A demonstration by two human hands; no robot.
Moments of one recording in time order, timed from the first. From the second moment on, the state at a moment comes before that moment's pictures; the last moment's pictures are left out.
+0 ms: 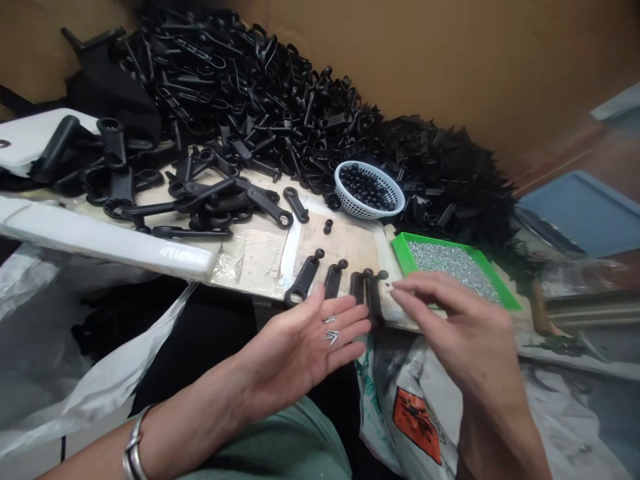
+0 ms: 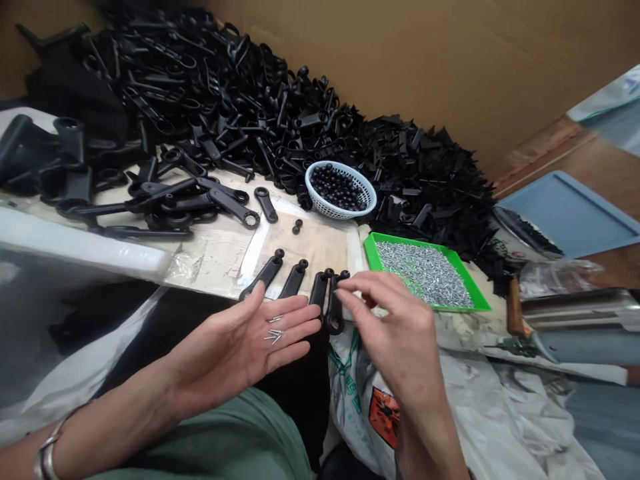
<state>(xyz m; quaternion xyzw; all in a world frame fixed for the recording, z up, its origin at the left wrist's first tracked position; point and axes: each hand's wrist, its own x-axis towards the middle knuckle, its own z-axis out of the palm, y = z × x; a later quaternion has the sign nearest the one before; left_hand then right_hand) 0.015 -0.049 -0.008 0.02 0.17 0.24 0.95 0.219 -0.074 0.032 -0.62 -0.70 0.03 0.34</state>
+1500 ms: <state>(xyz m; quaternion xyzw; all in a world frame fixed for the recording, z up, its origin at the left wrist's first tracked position) 0.010 -0.048 -0.007 0.02 0.15 0.30 0.94 0.158 -0.098 0.007 -0.55 -0.78 0.09 0.28</state>
